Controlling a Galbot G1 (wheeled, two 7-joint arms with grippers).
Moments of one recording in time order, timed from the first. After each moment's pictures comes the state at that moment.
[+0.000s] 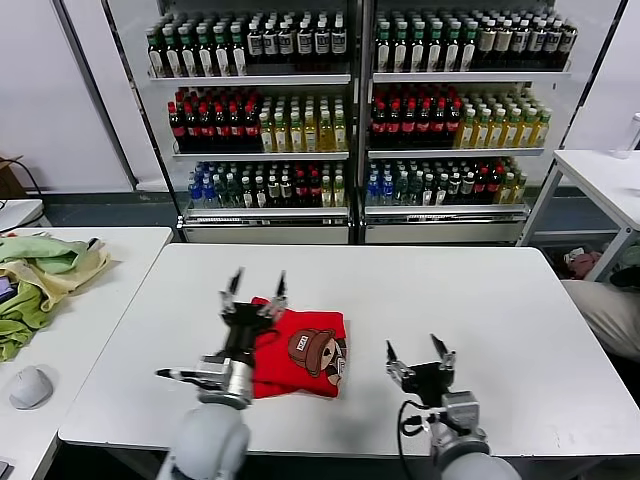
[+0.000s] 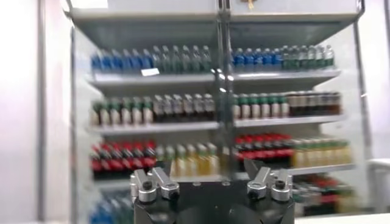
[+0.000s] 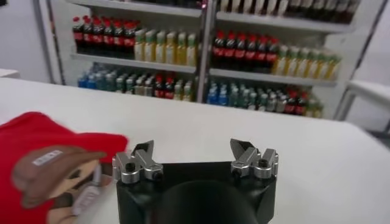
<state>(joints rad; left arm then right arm) 1.23 -1.40 -0.32 -2.06 -0.02 0.18 -0.16 -1.39 1.24 0.24 2.22 0.25 -0.54 0.30</state>
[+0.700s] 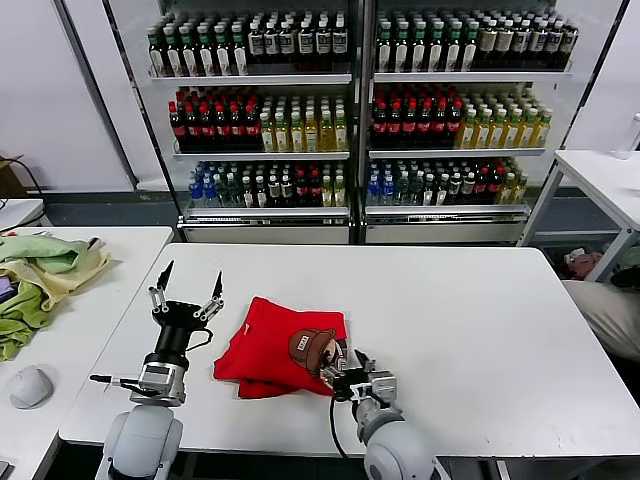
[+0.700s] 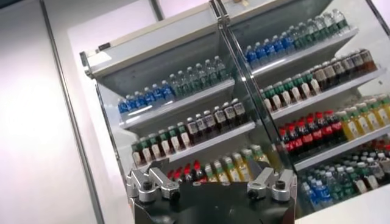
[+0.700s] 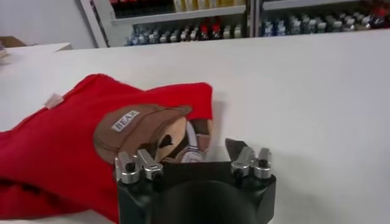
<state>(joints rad) 1.27 -1.31 -0.54 -1.97 0.13 0.00 -0.05 -1.16 1.37 0.04 1.92 0.45 -0.57 0.36</state>
